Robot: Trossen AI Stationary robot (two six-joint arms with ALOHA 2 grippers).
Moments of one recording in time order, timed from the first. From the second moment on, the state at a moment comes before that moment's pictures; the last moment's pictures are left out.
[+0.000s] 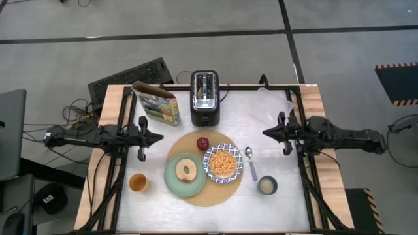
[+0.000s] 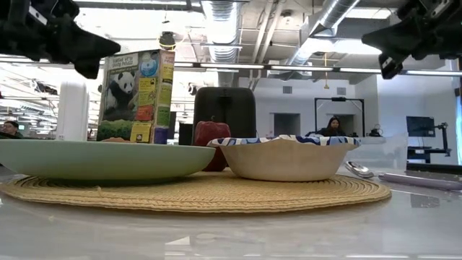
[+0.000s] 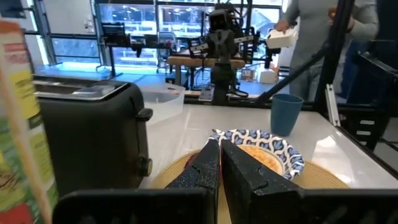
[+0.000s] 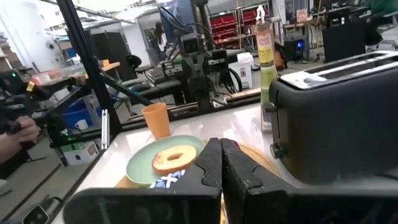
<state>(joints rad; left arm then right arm) -0.09 0.15 0.12 0.05 -0.20 -0.04 -0.07 0.19 0.22 0.00 -0.04 0.22</state>
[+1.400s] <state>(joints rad) -0.09 0.02 0.01 0.06 -0.20 -0.06 -0.10 0.04 0.01 0.04 0.16 0.29</state>
